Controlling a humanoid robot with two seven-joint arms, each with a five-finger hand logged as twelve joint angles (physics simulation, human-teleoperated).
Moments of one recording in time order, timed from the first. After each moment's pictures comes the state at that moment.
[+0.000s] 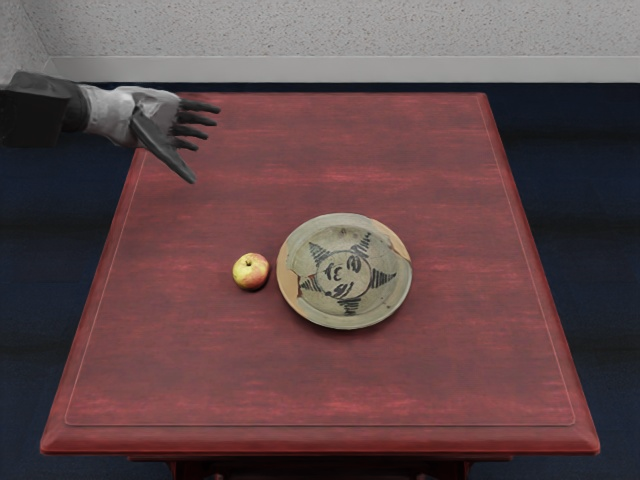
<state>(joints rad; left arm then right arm) -1.35 0.48 -0.04 -0.68 0.08 -0.61 0.34 -0.03 0.00 -0.14 0.24 0.07 0.09 -0.05</state>
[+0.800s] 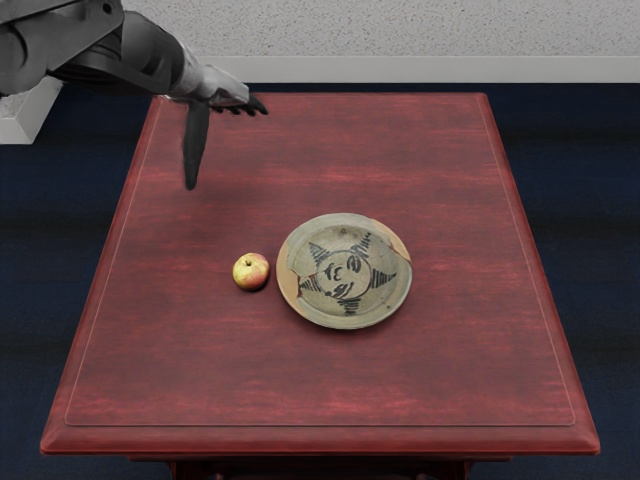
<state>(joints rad) -1.71 0.30 0.22 -0.90 0.70 -0.61 0.36 -0.03 0.00 -0.14 0.24 0.07 0.09 -0.05</state>
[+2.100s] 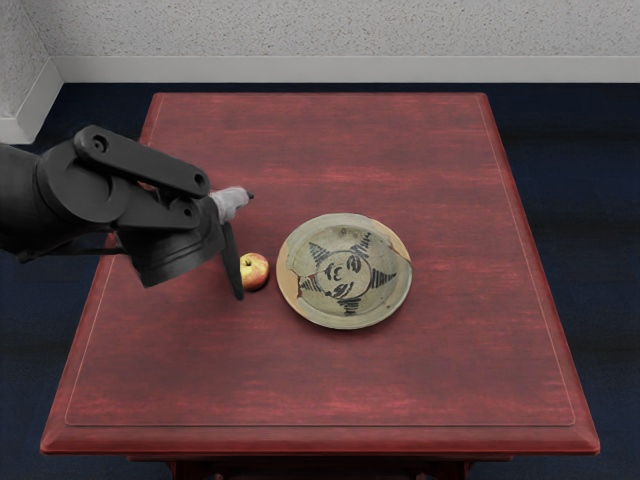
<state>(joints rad) -1.84 0.16 0.77 -1.54 -0.04 0.50 0.41 -0.03 0.00 -0.14 0.24 0.07 0.08 -0.05</state>
